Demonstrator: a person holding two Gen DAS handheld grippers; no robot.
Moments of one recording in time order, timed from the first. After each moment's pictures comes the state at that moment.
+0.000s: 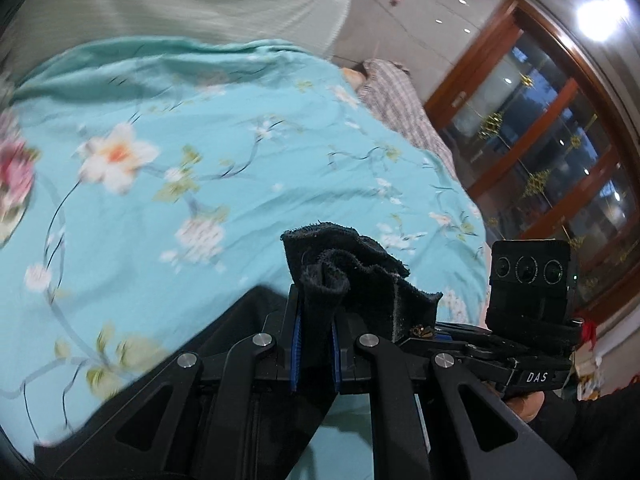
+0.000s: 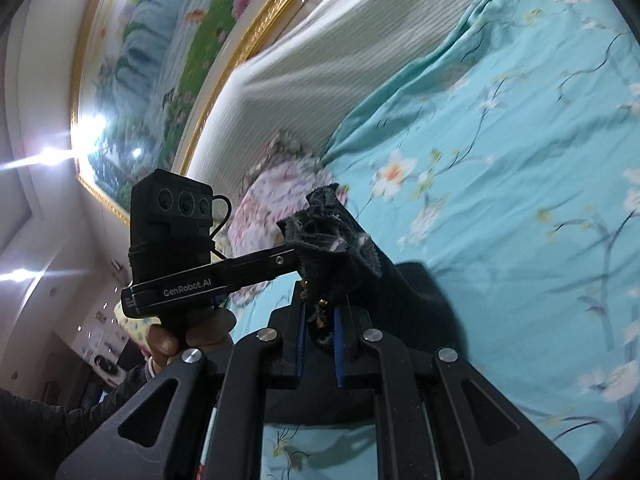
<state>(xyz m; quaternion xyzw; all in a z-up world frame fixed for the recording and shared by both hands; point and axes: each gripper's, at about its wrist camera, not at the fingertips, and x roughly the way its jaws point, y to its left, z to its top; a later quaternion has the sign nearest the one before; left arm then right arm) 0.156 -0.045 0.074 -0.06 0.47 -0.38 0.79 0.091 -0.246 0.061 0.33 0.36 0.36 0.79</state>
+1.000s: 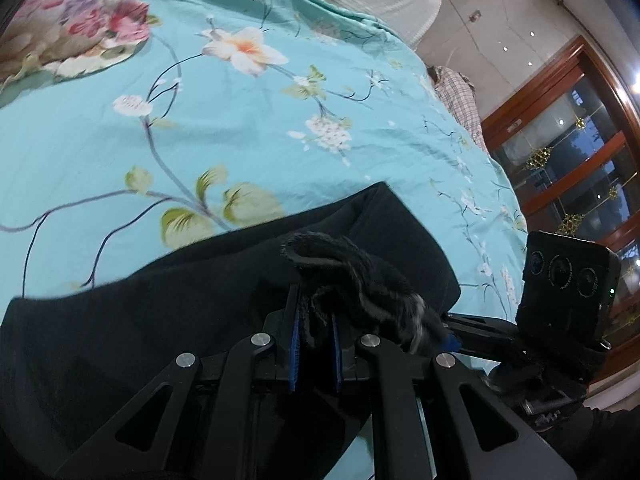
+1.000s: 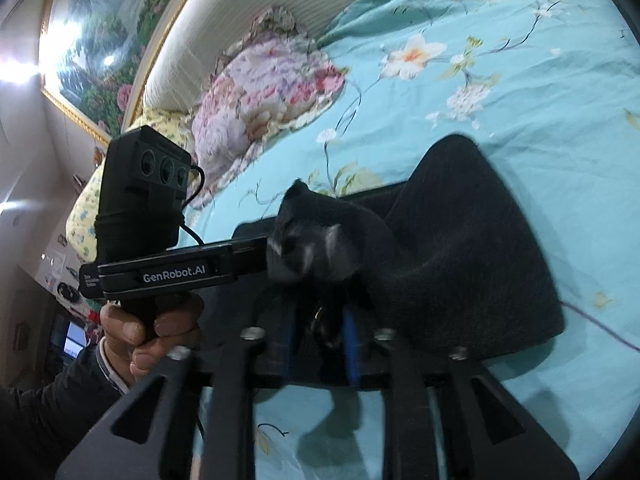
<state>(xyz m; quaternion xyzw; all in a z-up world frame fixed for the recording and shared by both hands) 0.125 0.043 -0.007 -0.11 0.52 -0.29 0.79 0.085 -0.143 0.011 0.20 0.48 0.38 0.77</state>
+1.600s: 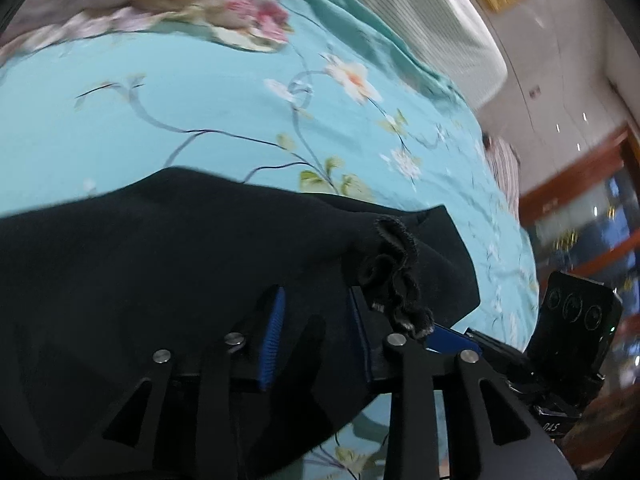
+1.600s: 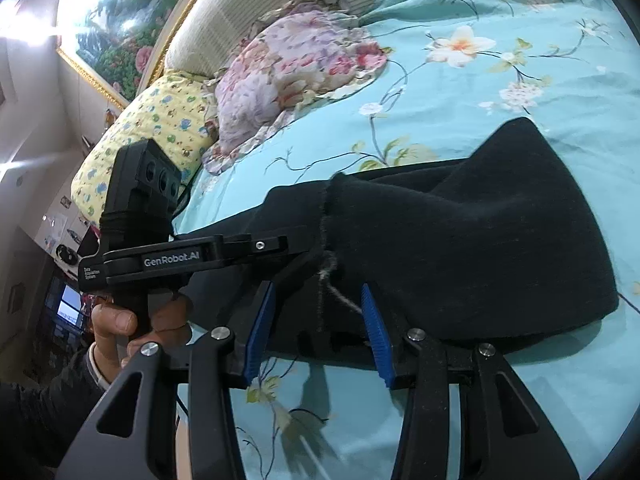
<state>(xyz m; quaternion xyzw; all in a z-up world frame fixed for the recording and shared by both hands) 0.072 0.122 -0.006 -0.23 0.50 -0.17 0.82 0.063 -0.112 0.023 0.15 0.48 0.41 0.76</state>
